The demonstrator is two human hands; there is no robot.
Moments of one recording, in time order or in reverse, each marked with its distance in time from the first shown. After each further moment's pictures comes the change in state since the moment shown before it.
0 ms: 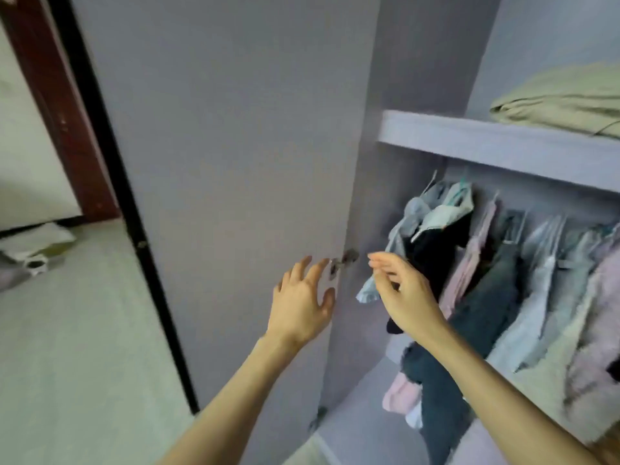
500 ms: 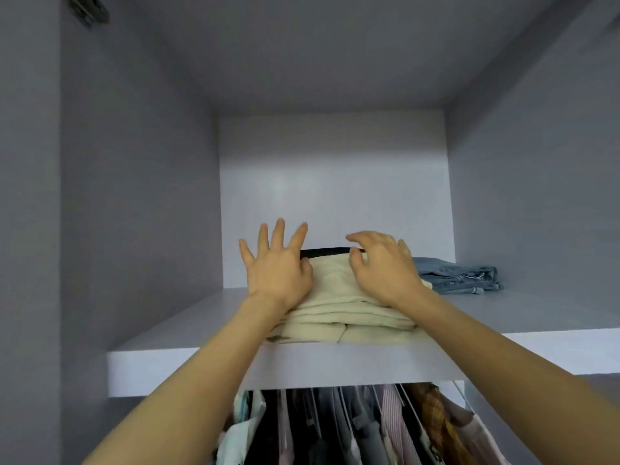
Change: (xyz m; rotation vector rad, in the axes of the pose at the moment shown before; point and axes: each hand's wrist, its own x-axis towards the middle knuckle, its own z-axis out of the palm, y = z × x) left_hand 0.277 0.348 -0.015 -0.022 0.168 0.826; right_hand 0.153 -0.038 -0.318 -0.970 0.725 0.207
